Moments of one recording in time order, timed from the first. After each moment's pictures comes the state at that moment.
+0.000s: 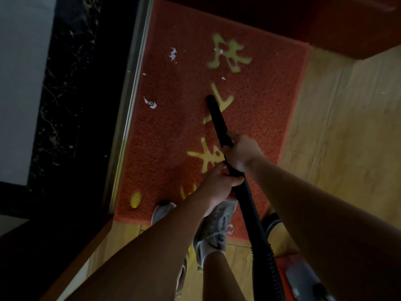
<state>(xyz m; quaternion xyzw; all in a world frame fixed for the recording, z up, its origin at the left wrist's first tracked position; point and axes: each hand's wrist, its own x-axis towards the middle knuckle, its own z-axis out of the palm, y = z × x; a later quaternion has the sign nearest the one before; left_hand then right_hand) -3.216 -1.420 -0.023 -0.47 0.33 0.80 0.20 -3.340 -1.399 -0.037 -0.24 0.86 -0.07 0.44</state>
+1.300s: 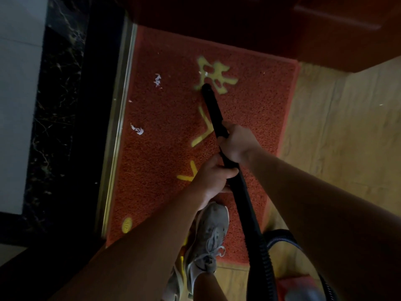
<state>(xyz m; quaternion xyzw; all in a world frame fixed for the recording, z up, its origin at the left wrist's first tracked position) -3.303 -1.457 -0.034 -0.48 0.35 0.79 0.15 -3.430 -1.439 -0.045 -0.26 0.86 -0.10 0.43</state>
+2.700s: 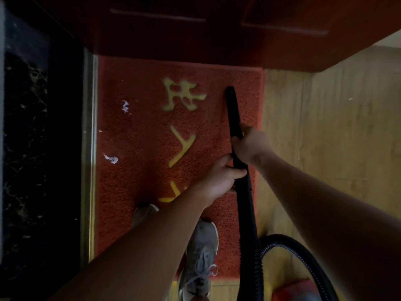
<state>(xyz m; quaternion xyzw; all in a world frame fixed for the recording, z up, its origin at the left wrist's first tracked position) -3.395 -1.438 -0.038 -0.40 0.43 0.78 0.23 -3.515 -1.387 -0.048 -0.15 0.91 -0.11 0.37</state>
